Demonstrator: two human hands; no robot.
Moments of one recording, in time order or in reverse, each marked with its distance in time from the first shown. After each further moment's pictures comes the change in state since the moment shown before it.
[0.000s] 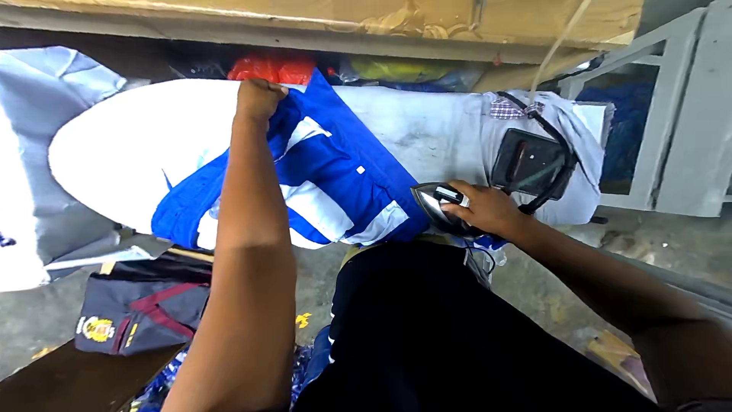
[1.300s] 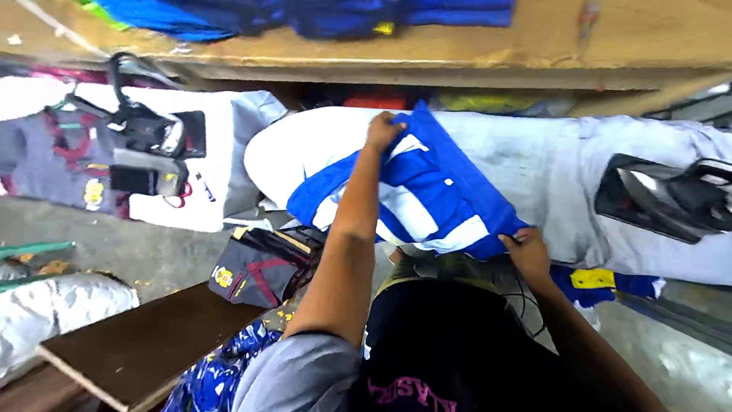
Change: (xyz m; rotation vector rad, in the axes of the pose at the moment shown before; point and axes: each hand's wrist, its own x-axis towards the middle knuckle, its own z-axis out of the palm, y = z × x) left_hand -0.024 -0.019 0.003 -0.055 -0.063 0.281; right_hand 0.009 -0.046 0.135 0.481 0.290 0.465
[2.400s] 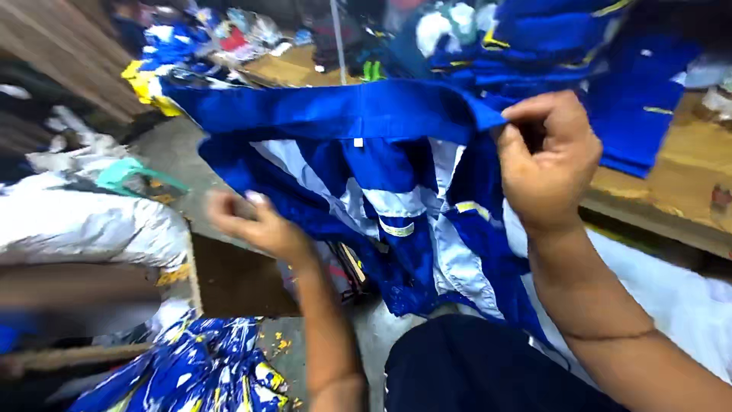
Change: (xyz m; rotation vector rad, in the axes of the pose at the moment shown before) left_hand -0.447 -0.060 -0.242 -0.061 1.627 0.612; right_hand -0.203 -0.398 -0.002 0.579 0.410 -1.769
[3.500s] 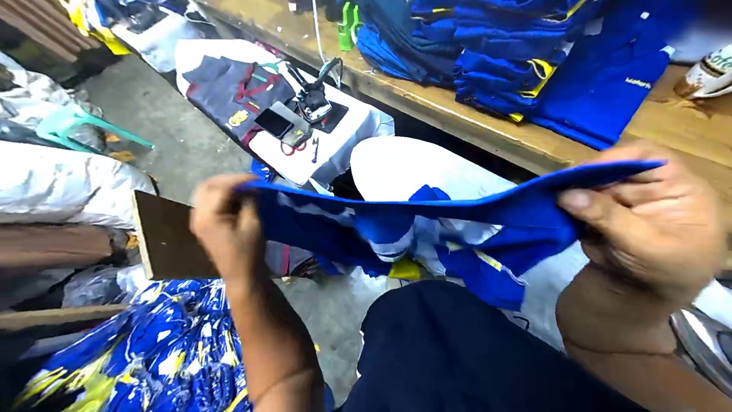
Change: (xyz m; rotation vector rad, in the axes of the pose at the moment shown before) left_hand -0.036 0.054 -0.030 0.455 -0.563 -0.004; right_hand -0.053 0.012 -0.155 0.559 -0.335 0.382
